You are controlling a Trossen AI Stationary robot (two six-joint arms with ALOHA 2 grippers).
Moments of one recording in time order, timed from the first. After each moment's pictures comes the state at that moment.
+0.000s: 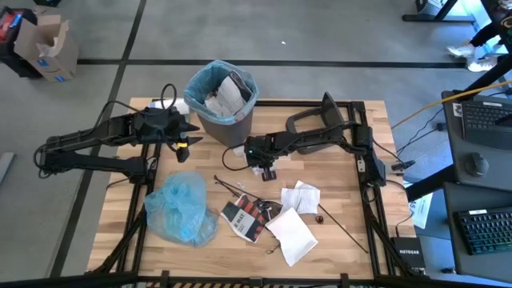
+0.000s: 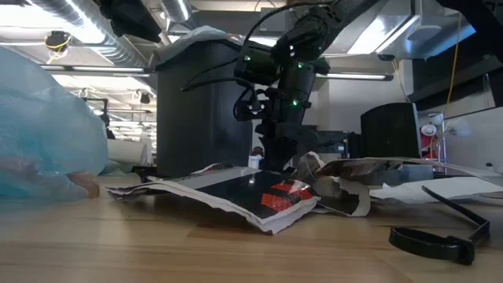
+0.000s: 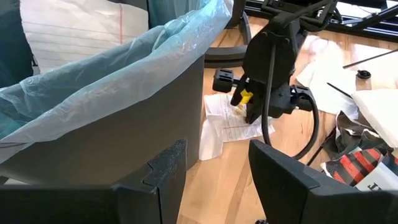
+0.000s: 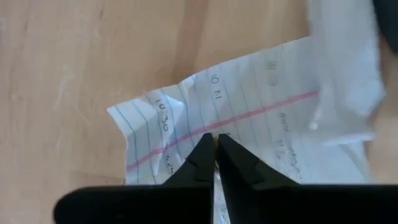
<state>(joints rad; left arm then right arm) 0.22 0.78 0.94 -0.72 -0.19 -0.05 -0.14 2.08 1.44 -0.61 0.02 -0.35</state>
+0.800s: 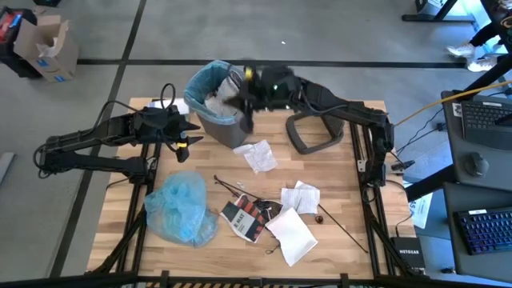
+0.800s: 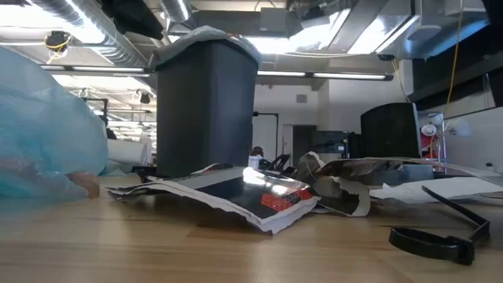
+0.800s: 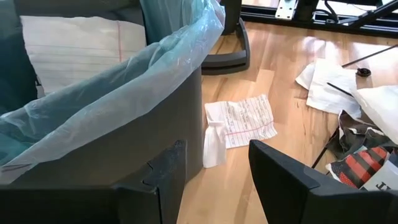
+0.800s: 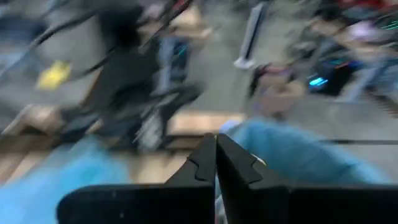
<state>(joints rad) 0.22 0.78 0.94 -0.69 -0.19 0.01 -0.21 1.88 2.11 -0.50 -0.08 -0.15</state>
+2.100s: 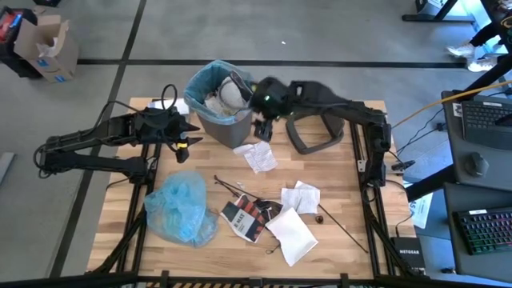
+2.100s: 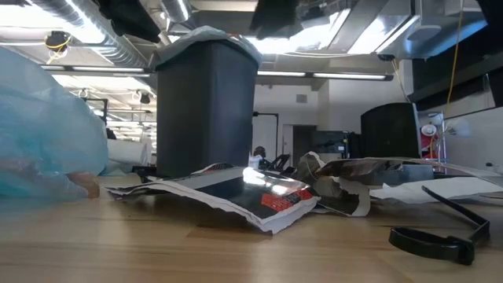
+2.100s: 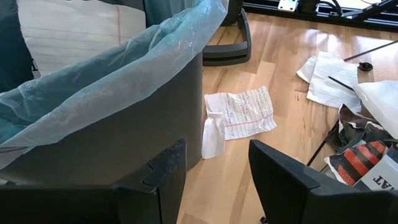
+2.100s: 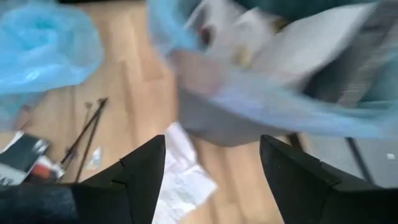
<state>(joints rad) 0.22 0.78 0.94 -0.72 -0.19 -0.01 -0.20 1.91 2.18 -1.14 0.10 -0.05</state>
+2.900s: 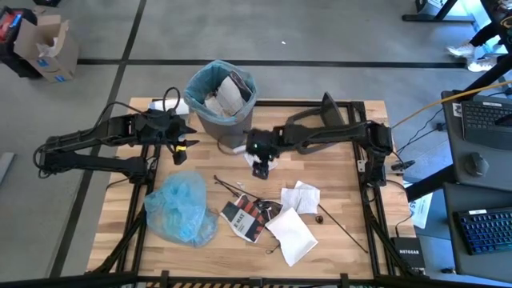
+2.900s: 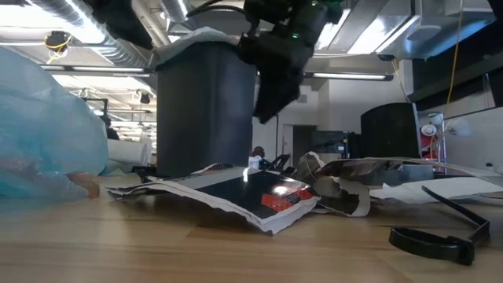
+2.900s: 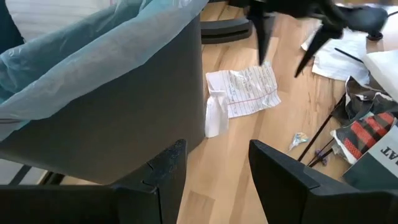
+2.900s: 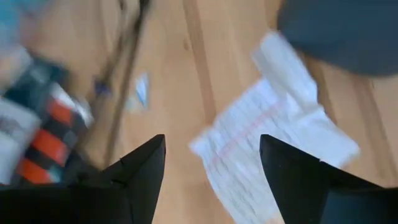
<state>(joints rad) 0.22 0.78 0.94 -0.81 -0.19 0.02 -0.08 1.90 1.52 -0.71 -0.03 0.14</state>
